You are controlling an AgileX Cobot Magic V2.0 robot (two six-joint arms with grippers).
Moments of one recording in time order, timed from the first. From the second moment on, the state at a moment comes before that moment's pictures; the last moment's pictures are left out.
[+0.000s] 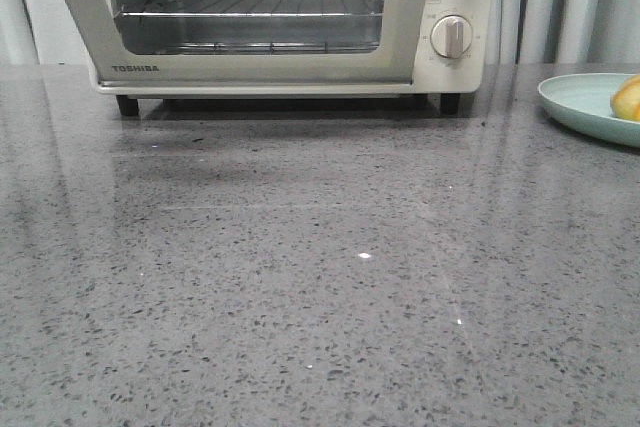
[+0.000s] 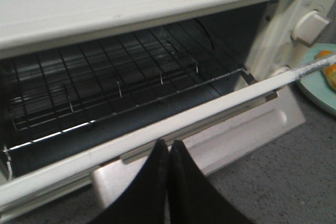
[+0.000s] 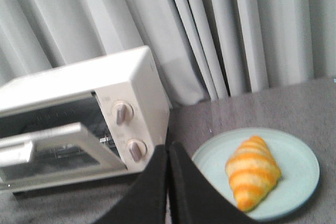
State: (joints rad) left arm -0.48 1.37 -1.02 -0.57 0.21 0.50; right arm -0.18 0.27 -0.61 0.48 0.44 -0.19
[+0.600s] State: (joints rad) left arm -0.57 1.41 -0.88 -0.56 0.36 0.50; right arm -0.18 0.36 -0.78 0.48 0.48 -0.20
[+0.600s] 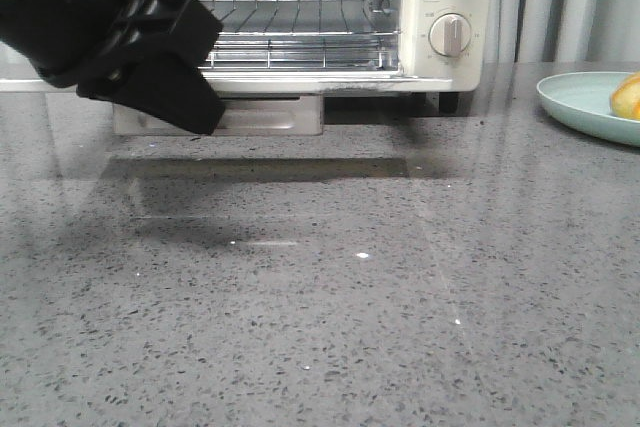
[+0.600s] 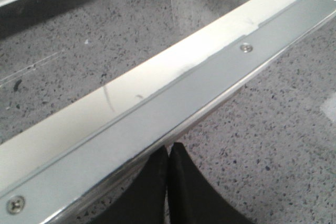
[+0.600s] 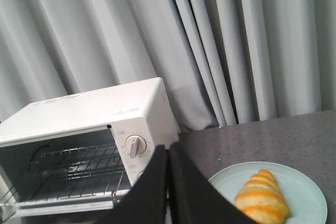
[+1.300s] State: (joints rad) left arm -0.57 1.29 -0.87 -0.55 0.47 0.50; right arm -0.11 0.93 -1.09 0.47 0.67 -0.34
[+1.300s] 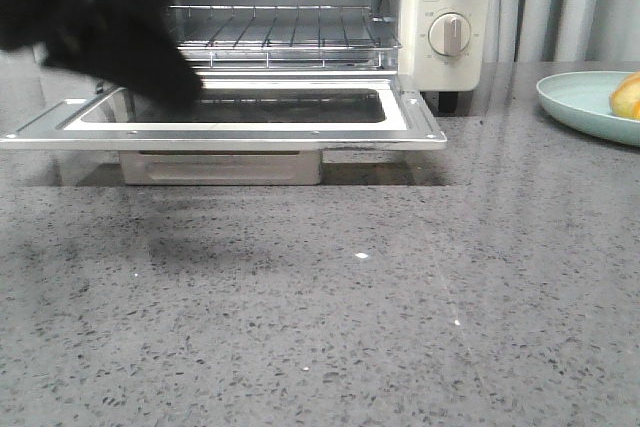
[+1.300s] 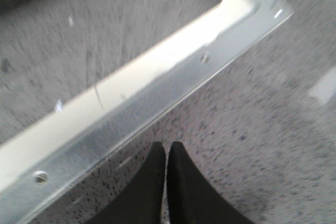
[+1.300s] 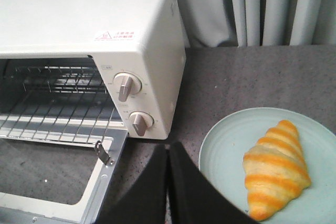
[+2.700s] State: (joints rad) left arm -0.57 0.59 -0.88 -0.51 0.67 0.42; right arm -0.05 1.72 -1.30 -0.10 0.82 0.14
